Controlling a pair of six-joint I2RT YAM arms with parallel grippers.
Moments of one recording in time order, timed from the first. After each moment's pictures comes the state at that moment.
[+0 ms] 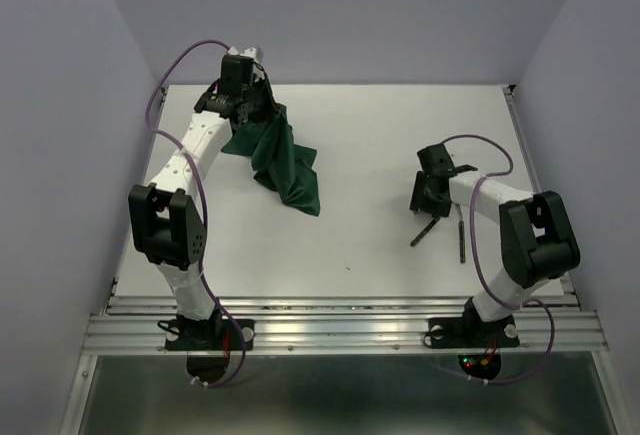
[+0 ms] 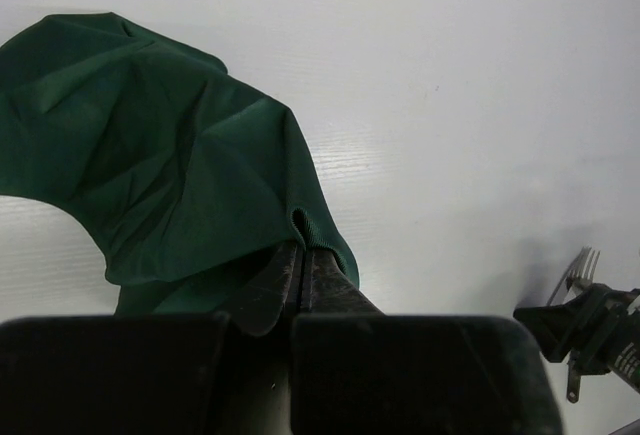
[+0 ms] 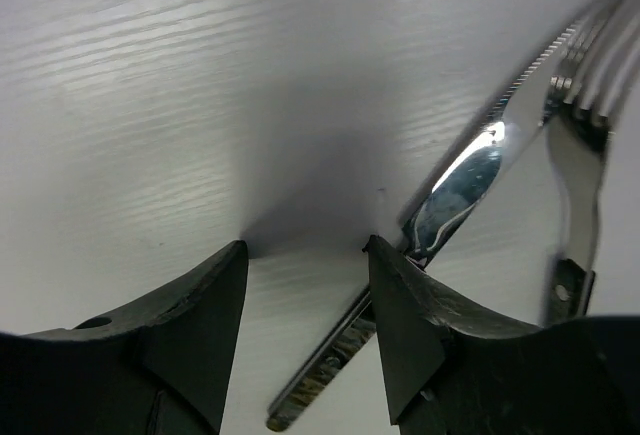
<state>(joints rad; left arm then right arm) -0.26 1.79 1.69 -0.53 0.15 -0.44 0.29 1.65 0.94 -0.48 0.23 0.49</state>
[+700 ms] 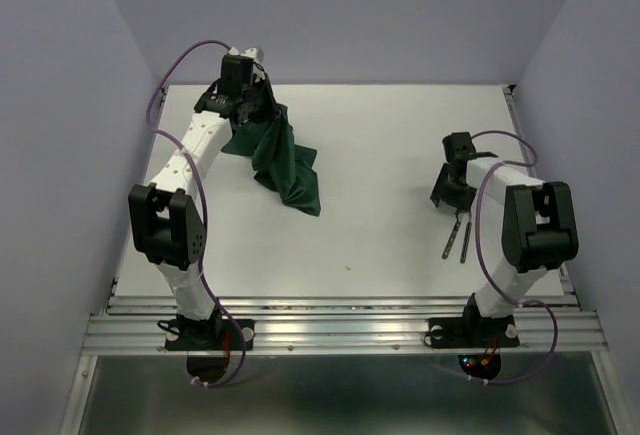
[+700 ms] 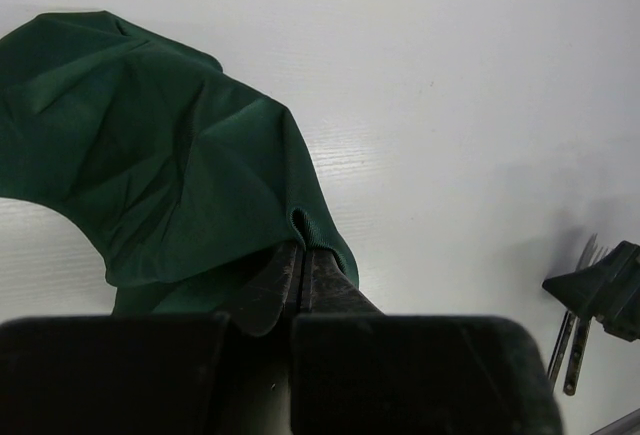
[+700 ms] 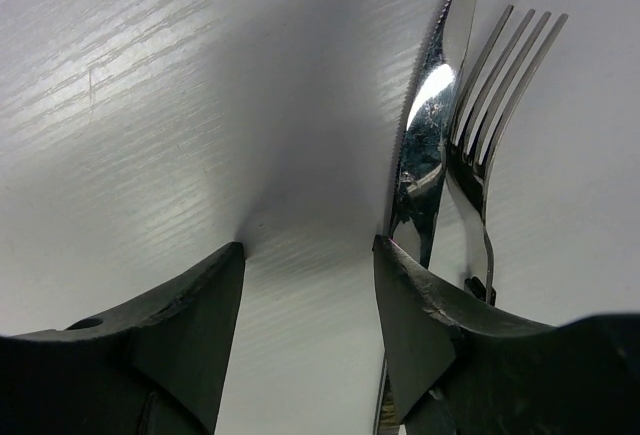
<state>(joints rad) -0.26 1.79 1.69 -0.53 0.16 -0.44 0.08 1.72 1.05 -0.58 0.26 0.51</state>
